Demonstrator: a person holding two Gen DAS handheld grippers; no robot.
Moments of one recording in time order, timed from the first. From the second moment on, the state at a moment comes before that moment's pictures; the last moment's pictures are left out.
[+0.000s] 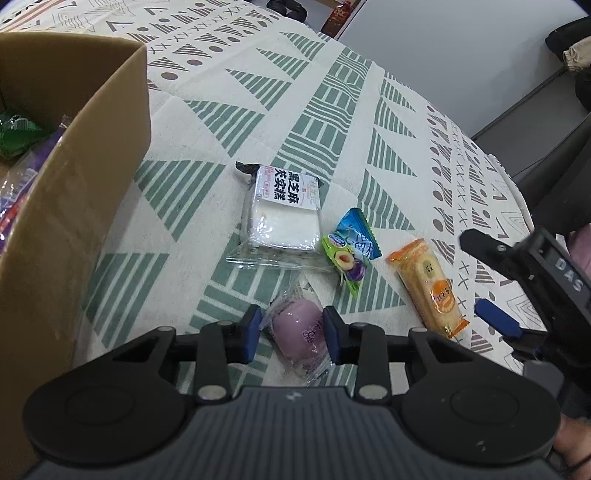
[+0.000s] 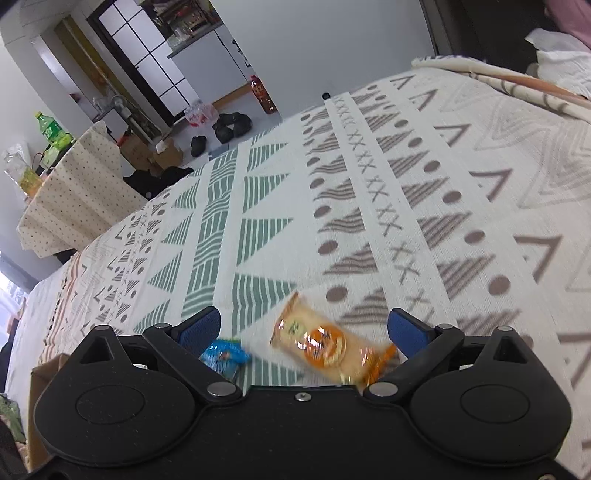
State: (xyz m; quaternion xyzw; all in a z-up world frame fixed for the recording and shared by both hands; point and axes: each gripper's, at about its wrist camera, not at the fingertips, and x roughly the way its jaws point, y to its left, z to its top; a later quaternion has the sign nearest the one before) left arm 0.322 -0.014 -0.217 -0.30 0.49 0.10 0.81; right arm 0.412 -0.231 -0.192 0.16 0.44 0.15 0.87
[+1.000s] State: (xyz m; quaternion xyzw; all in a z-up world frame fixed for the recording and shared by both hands) left arm 0.268 0.004 -0.144 -0.30 0.42 0.11 0.85; right arm 0.376 -0.203 -0.167 0.11 0.46 0.21 0.85
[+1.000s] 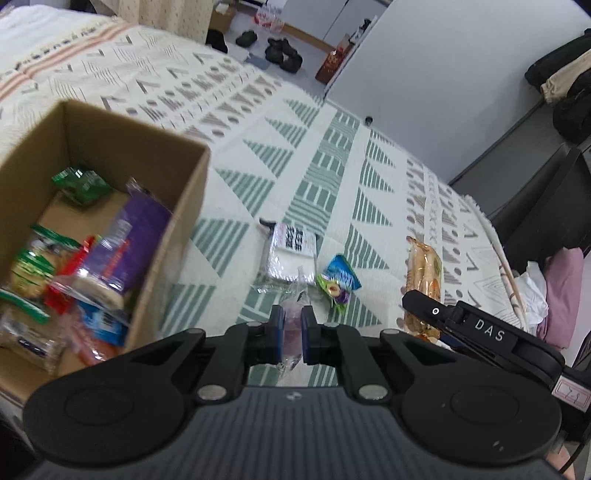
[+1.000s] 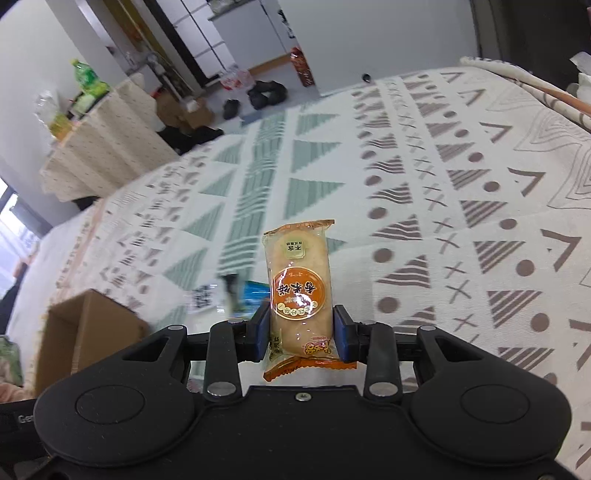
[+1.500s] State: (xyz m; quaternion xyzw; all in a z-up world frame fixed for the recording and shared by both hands) left arm 0.229 0.045 -0.084 -0.29 0.36 0.15 0.87; right arm 0.342 -0.162 -0.130 0.12 0.42 0.29 0.85
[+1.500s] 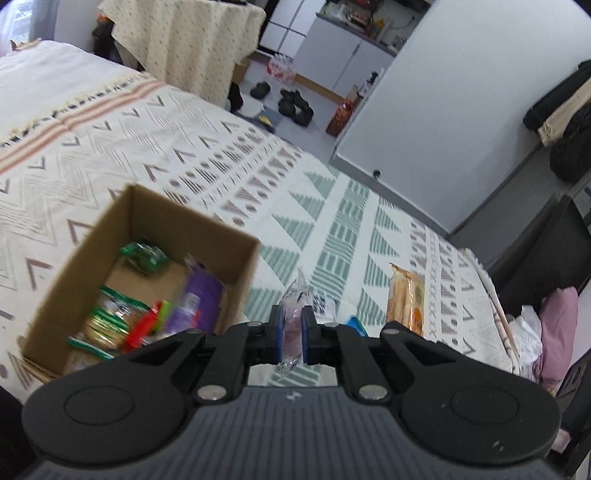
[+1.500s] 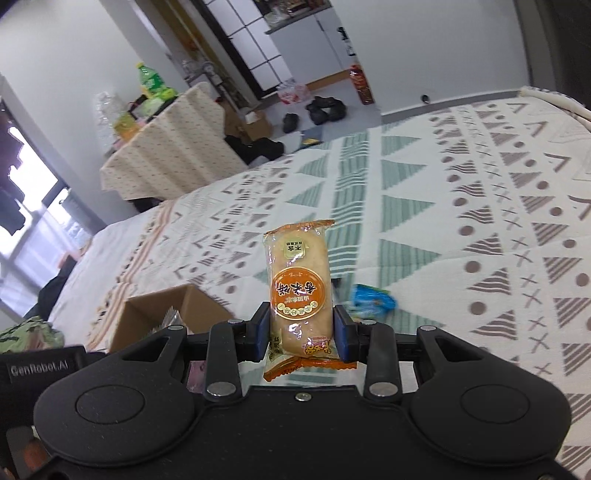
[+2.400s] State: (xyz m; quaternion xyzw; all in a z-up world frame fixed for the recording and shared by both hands) left arm 0.186 0.150 -0.083 -0.34 0.32 0.21 0.86; right arm 0.287 -0.066 -0.107 0.09 0.39 0.37 0.84
